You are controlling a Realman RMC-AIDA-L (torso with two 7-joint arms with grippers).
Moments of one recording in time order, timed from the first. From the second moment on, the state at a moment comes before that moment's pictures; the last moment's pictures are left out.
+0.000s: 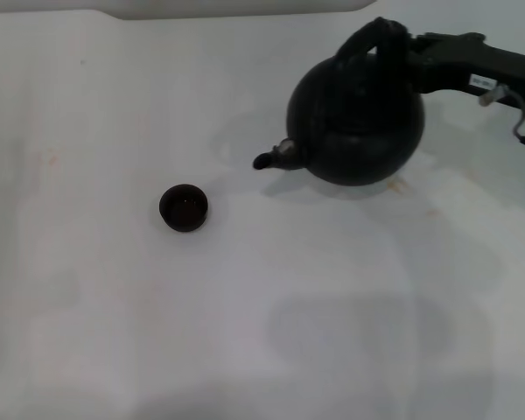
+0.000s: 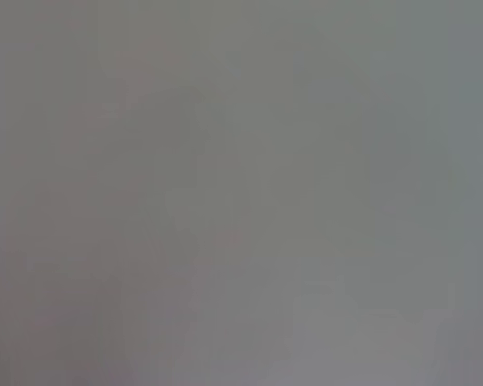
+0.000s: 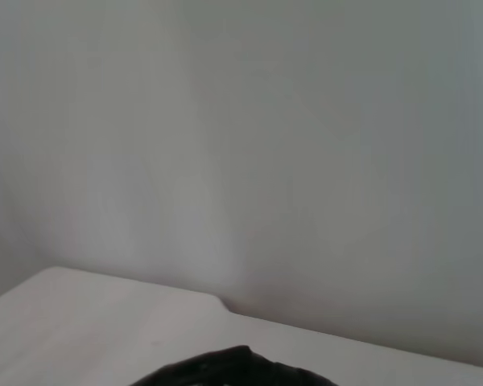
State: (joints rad) left arm -0.23 -2.08 -1.06 -0.08 -0.92 -1.34 2.75; right arm 0.20 2.01 -1.51 -1.16 -1.47 -0.78 1.84
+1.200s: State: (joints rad) left arm -0.23 -2.08 -1.06 -0.08 -0.89 -1.34 2.75; right arm 0.30 2.01 -1.84 -1.17 -1.47 -0.42 1.84
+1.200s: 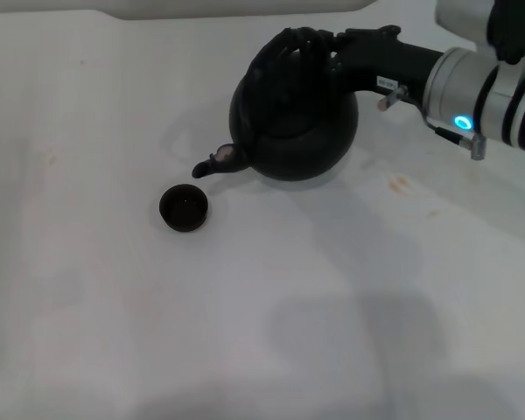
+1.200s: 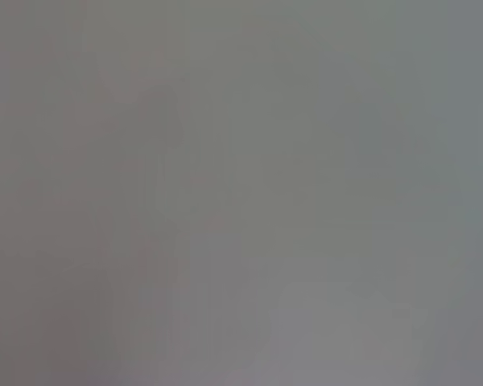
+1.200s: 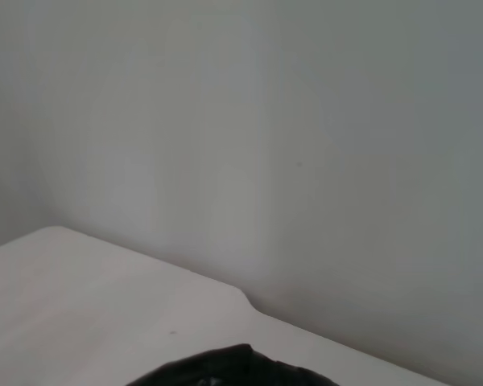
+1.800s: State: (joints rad) left arm -0.23 -2.08 -1.06 -0.08 -0.86 -1.34 2.75; right arm 0.31 2.01 -1.95 -1.21 -1.47 -0.30 1.77
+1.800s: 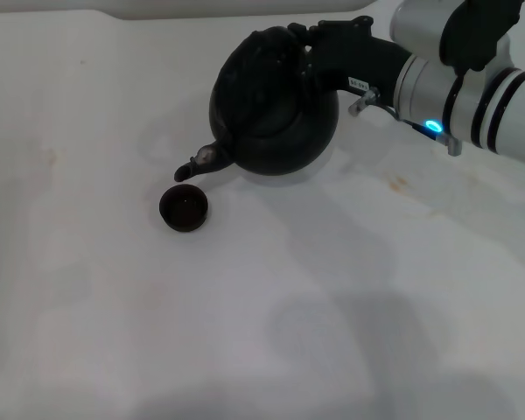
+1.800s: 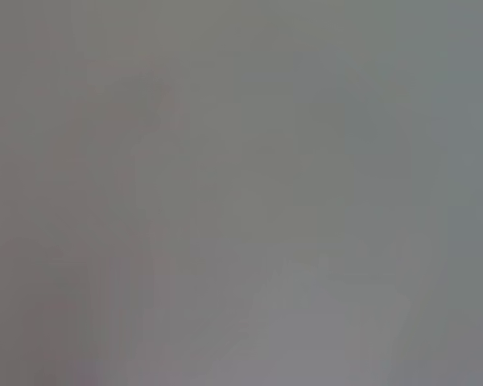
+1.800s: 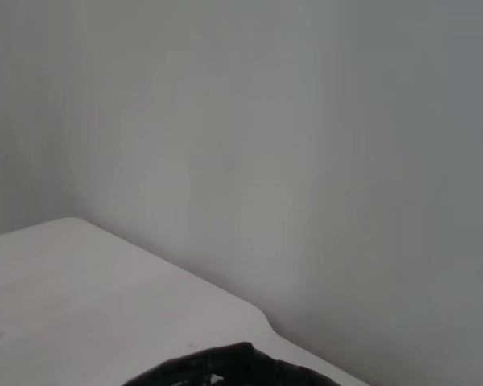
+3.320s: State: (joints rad) left arm -0.23 -2.08 -1.06 -0.08 -0.85 -1.32 2.75; right arm 0.28 2.01 -2.08 -1.27 -1.47 -0.13 1.56
